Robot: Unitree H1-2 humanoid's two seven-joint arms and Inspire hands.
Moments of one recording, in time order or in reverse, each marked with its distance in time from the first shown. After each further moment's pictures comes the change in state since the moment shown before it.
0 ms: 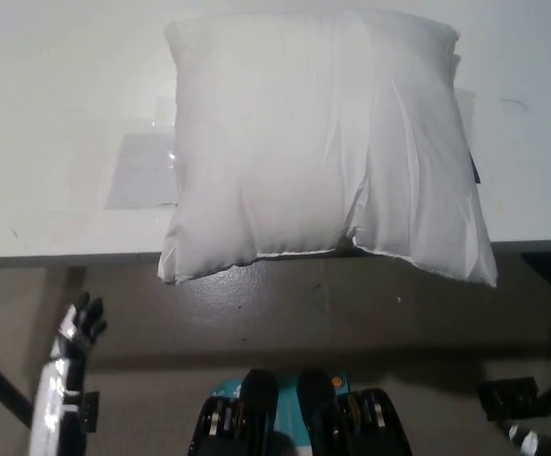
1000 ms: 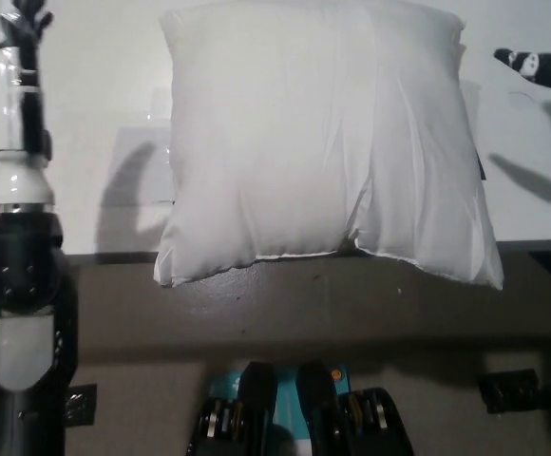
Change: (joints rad) left_arm -0.792 0.112 0.117 0.550 0.065 0.002 0.096; right_arm -0.982 -0.091 -0.005 0.450 0.042 0.280 0.123
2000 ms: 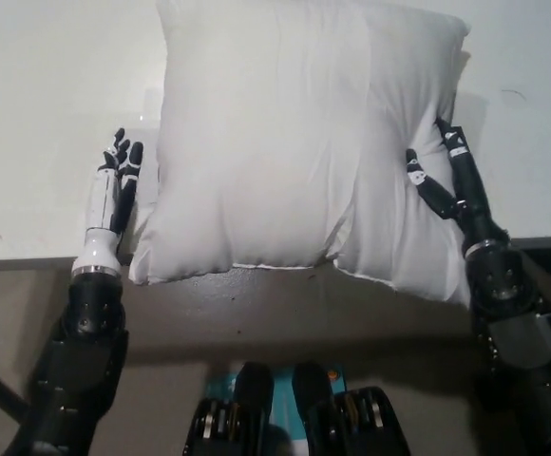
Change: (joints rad) left_arm -0.027 -0.022 -0.155 0.600 0.031 -0.067 0.156; right_arm 0.095 0.256 0.012 0.545 0.130 -0.203 -0.101
